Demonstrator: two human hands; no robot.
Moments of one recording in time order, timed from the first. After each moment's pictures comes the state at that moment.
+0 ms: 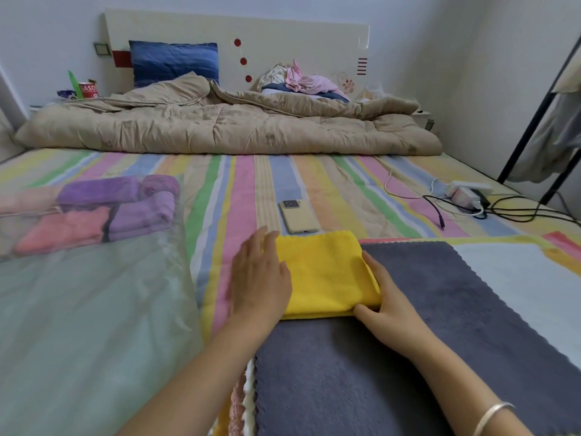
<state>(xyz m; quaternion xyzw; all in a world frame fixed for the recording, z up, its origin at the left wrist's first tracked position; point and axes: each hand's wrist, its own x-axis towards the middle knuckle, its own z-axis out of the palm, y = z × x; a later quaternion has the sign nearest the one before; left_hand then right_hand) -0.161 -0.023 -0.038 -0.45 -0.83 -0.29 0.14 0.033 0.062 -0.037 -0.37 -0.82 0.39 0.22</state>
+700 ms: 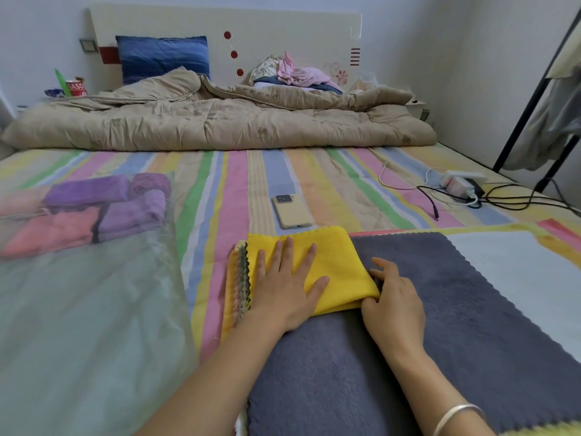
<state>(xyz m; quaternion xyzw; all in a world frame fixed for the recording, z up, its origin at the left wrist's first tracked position) -0.144 0.005 -0.071 -0.57 -0.82 -0.07 -0.01 0.027 0.060 -0.058 -0.54 -0.77 0.20 0.29</state>
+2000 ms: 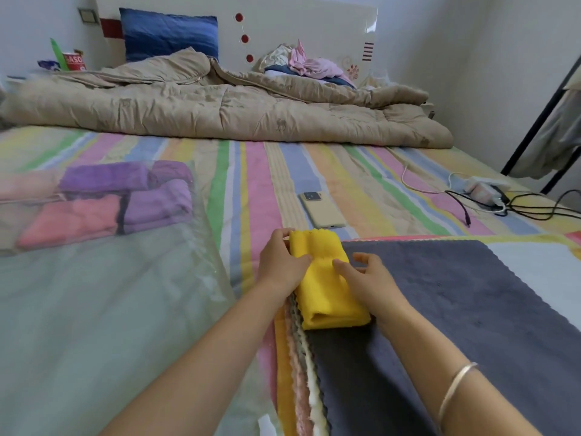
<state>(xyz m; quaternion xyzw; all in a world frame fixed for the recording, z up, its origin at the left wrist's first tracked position) -0.226 -0.007 -0.048 -0.32 -0.75 -0.53 -0.24 -0.081 0.039 -0.023 -0.54 -0.67 0.47 0.20</state>
